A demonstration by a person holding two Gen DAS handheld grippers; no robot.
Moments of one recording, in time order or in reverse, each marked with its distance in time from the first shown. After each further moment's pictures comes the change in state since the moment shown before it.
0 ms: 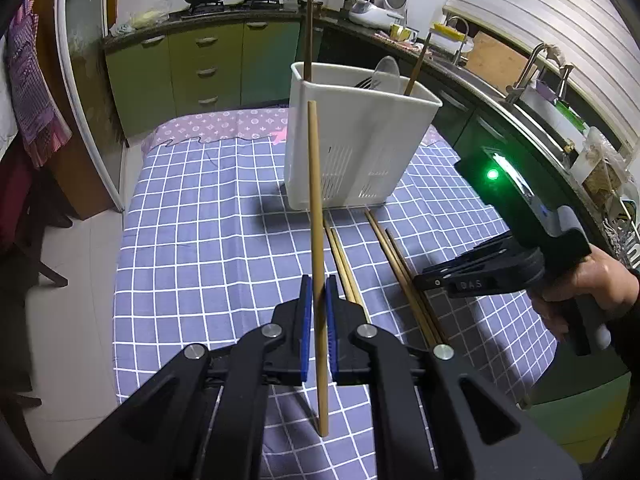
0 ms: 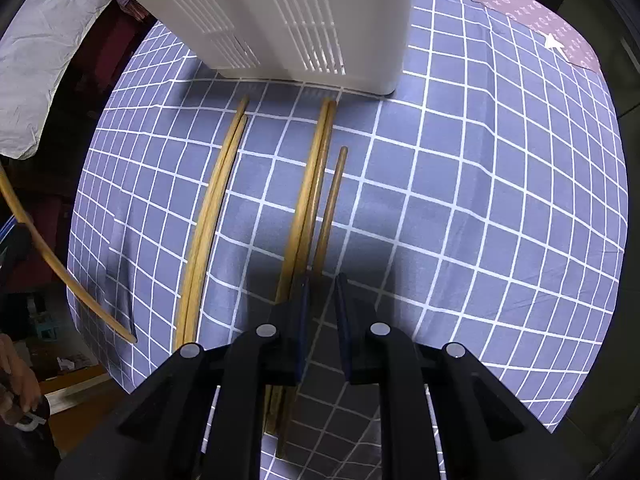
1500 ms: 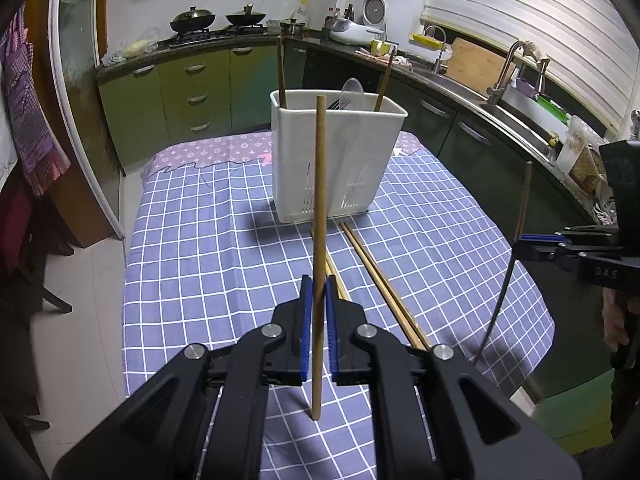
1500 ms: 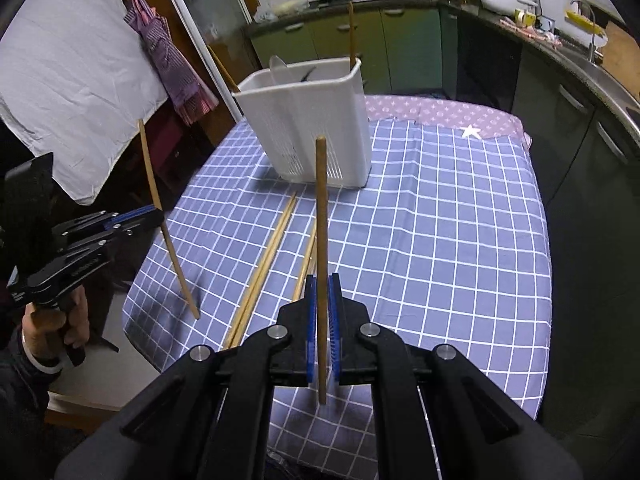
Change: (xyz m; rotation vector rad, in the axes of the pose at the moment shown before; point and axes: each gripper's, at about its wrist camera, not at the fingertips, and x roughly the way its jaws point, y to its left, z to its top) left arm -0.029 -0.010 -0.014 0.077 -0.082 -0.006; right arm -0.139 -0.012 -0.143 -0.018 -0.527 0.075
